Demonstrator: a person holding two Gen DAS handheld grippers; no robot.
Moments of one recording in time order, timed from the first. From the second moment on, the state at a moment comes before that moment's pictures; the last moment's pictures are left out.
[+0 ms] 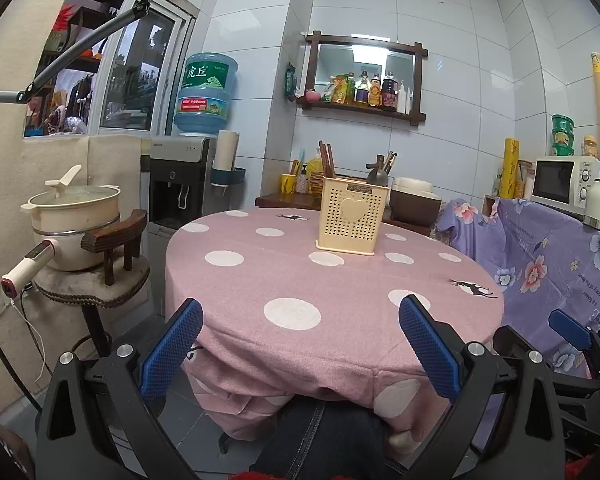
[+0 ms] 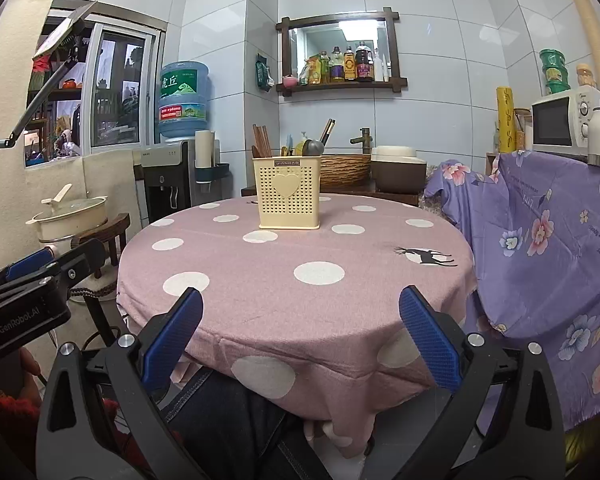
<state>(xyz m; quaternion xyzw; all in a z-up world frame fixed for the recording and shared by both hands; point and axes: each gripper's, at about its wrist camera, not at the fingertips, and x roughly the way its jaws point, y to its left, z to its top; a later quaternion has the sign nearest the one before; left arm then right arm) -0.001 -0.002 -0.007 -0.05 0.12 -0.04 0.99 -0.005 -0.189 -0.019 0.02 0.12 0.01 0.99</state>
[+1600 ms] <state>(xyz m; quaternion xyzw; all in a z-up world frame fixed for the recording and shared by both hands) -0.003 0.005 -0.010 -0.05 0.15 -0.03 0.99 -0.006 -0.194 -0.021 0.02 0.13 0.00 0.99</state>
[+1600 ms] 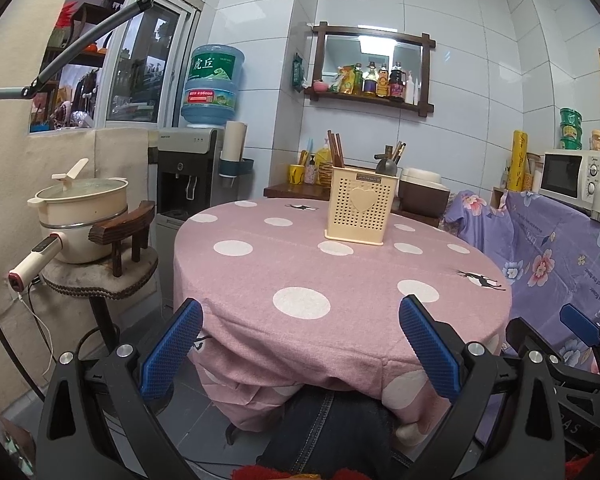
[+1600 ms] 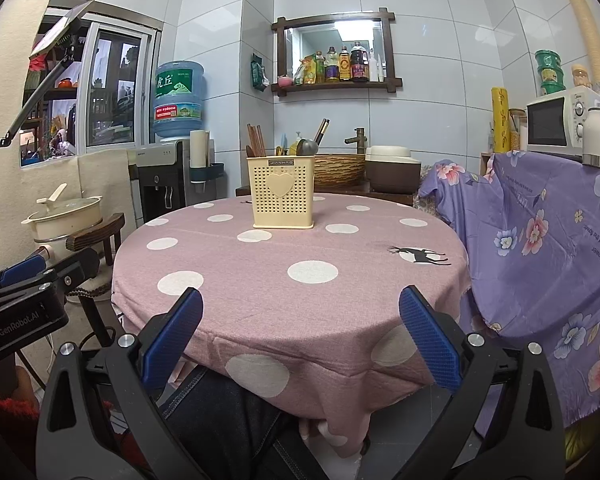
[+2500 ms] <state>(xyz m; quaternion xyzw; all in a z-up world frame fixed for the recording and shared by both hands) -0.003 0.003 -0.011 -0.04 0.15 -0.02 0.99 -0.006 -0.193 -0.021 0.02 0.13 0.00 0.99</state>
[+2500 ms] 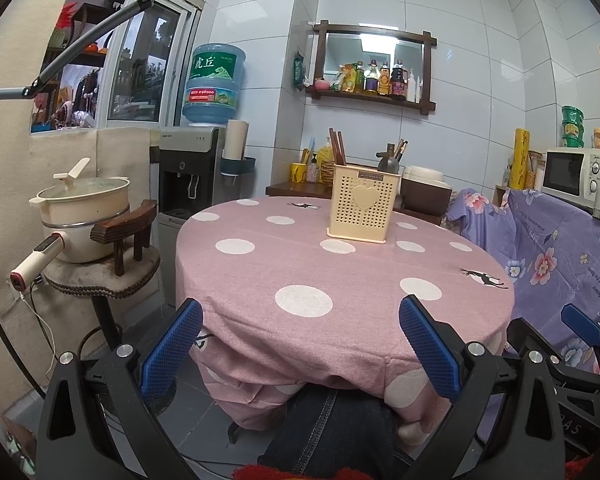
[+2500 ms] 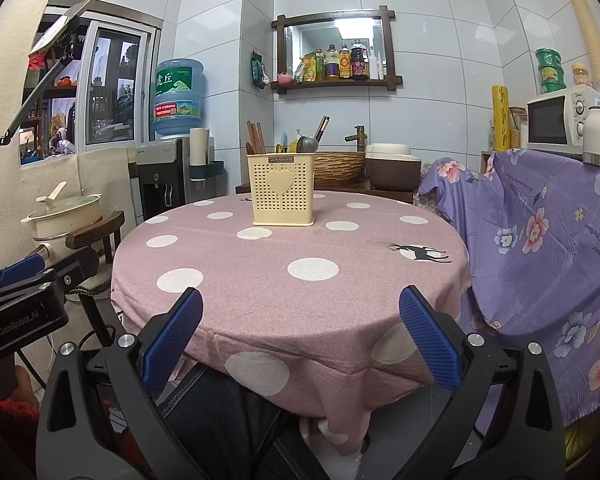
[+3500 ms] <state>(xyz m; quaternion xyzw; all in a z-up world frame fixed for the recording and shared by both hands) -0.002 0.003 -0.012 -0.04 0.15 -0.02 0.99 -0.007 -0.193 -0.023 0.02 0.13 0.00 0.99</state>
